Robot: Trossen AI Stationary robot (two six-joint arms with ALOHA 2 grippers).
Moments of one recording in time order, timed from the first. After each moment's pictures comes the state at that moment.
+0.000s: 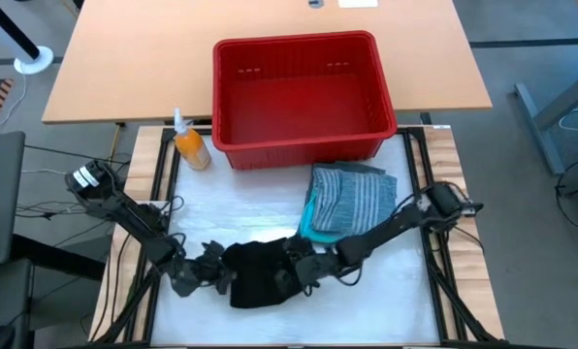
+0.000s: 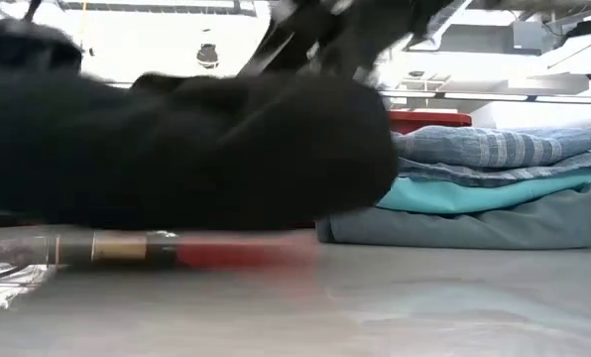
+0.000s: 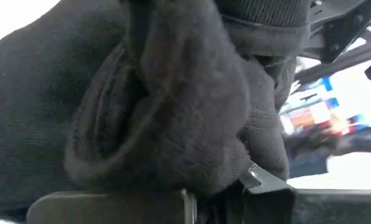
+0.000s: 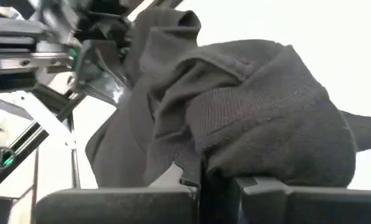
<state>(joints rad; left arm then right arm) -0.73 1.45 0.44 0.58 -0.68 -1.35 0.41 1.86 1.25 0.03 0.47 0.96</state>
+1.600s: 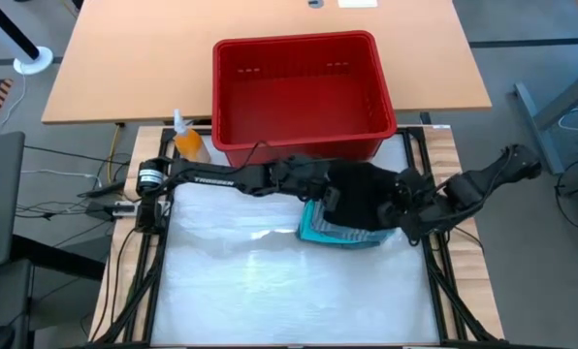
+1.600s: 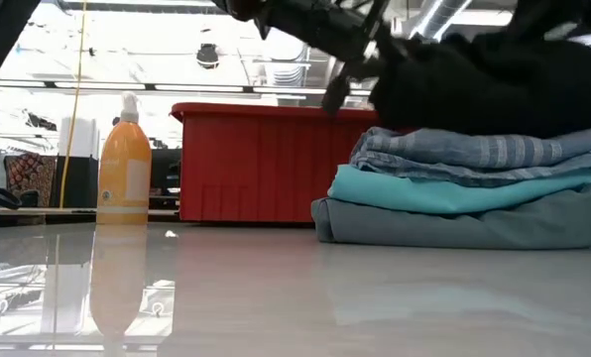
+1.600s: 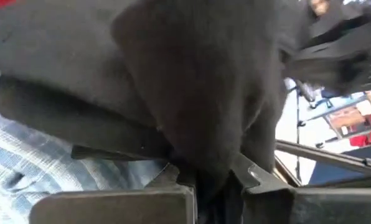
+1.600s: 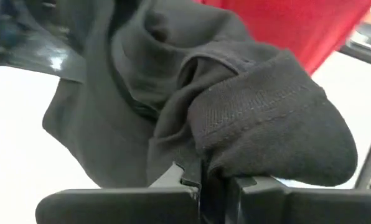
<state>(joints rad) 0.08 1.95 1.55 0.03 0.00 -0.81 0.48 1.04 1.10 -1.42 0.74 1.42</state>
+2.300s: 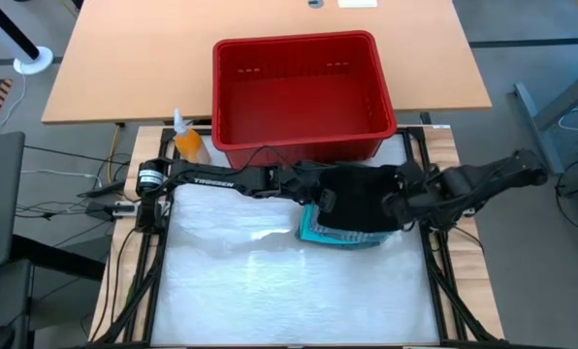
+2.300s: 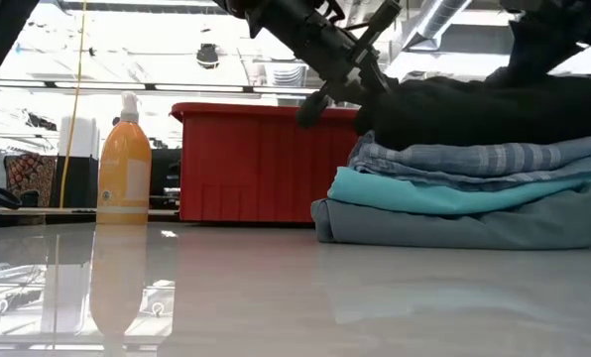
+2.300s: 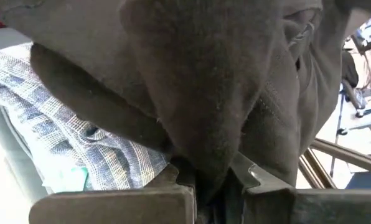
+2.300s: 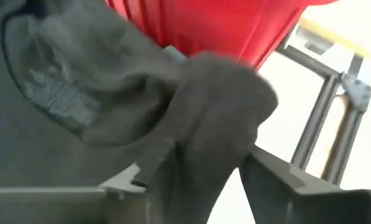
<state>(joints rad) 0.08 1.95 1.55 -0.14 -0.09 -0.89 0.27 0.95 1.10 -1.50 0.71 1.16</state>
